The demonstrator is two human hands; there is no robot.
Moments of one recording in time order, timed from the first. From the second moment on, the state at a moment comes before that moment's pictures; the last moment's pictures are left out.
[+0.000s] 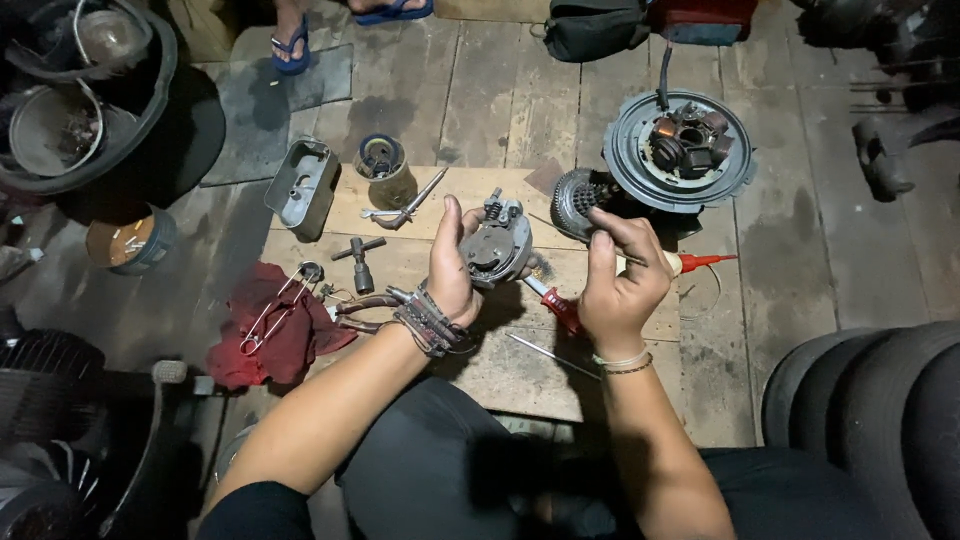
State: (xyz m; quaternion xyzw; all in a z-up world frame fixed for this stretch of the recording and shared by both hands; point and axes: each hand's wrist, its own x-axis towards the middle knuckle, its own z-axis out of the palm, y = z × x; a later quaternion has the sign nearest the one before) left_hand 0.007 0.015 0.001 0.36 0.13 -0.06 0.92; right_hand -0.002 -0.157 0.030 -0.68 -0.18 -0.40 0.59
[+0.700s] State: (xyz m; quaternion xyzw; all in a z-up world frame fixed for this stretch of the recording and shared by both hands) left_hand 0.004 0.017 0.006 0.38 0.08 -0.08 0.92; right_hand -0.001 -0.161 0.023 -0.65 -0.09 -0.29 0.70
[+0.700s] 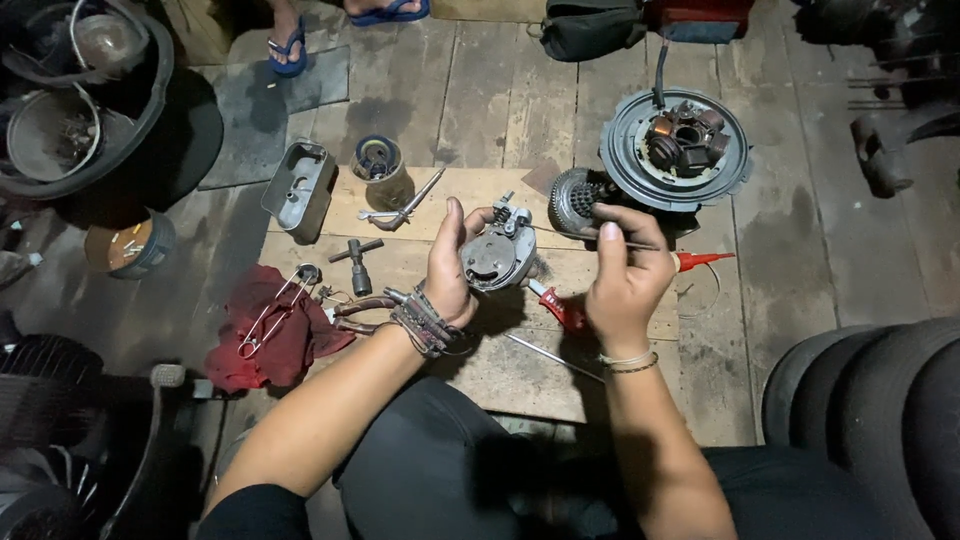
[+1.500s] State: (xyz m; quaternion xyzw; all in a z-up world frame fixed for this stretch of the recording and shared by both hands) left_hand 0.003 0.022 0.006 0.38 0.11 -0.03 0.92; right_hand -0.012 -0.144 0.019 -0.65 -0.15 -0.29 0.68
